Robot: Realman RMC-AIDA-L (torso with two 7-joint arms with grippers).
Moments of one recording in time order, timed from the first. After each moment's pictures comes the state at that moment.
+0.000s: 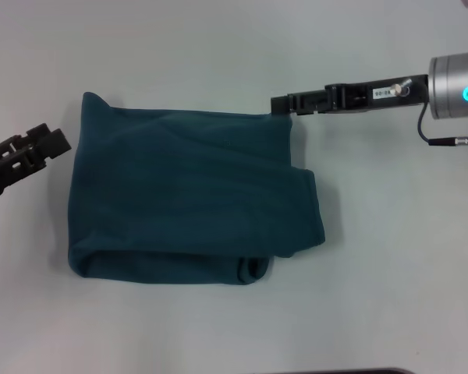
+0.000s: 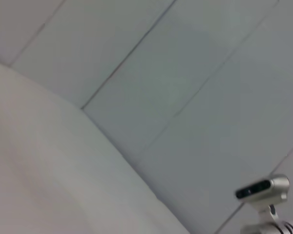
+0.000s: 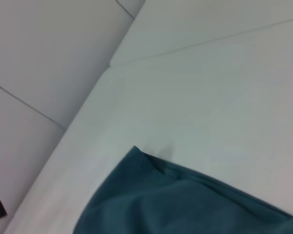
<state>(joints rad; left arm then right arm) -0.24 -2.16 -2.78 -0.81 -1.23 1.87 -1.73 0.71 2.05 -0.71 -0.53 -2.16 -1.38 2.10</state>
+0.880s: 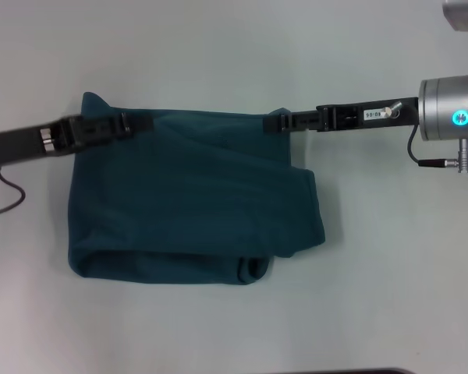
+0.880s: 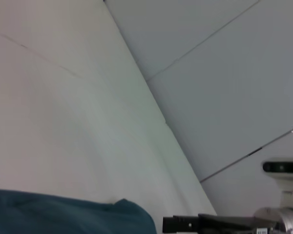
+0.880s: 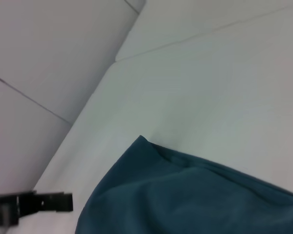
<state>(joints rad) -0.45 -2.12 -2.57 -0.80 -1.09 1.68 -2.14 0.68 2.08 -0.70 -0.52 -2.15 -1.37 2.04</state>
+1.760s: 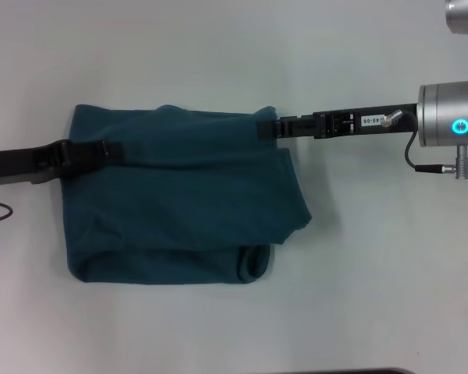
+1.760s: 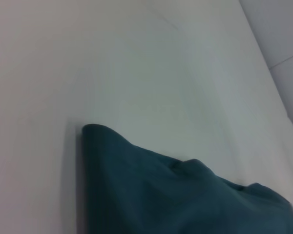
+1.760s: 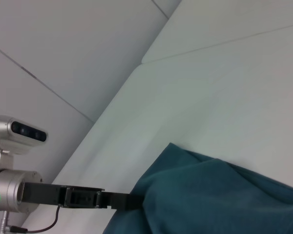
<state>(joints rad) -0.50 -2.05 -2.55 -0.63 -0.91 1.40 -2.21 0.67 2.08 -0.70 -0.49 -2.11 -1.40 1.95</state>
